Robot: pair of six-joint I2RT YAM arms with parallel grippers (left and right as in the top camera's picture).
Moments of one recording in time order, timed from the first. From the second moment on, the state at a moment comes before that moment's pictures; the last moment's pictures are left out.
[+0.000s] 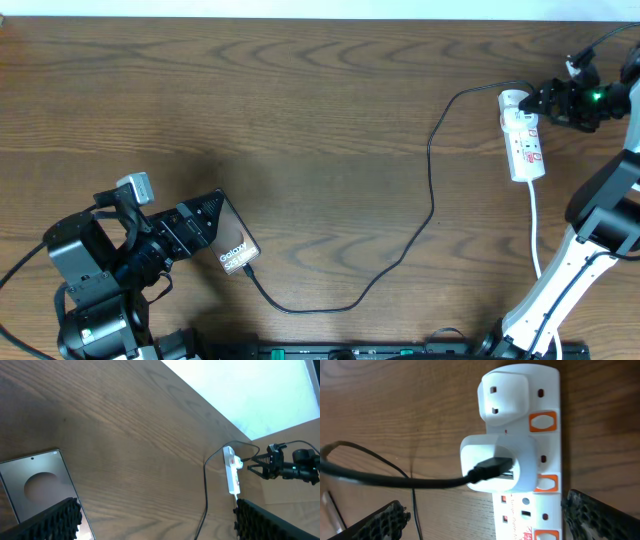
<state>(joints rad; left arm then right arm) 0.41 0.66 0.72 -0.78 0.80 -0.33 -0.48 2.41 2.25 -1.35 -0.58 -0.35</state>
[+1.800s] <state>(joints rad) 0.41 0.66 0.72 -0.80 0.80 -0.33 -0.41 2.44 2.16 -1.29 -0.47 -0.27</state>
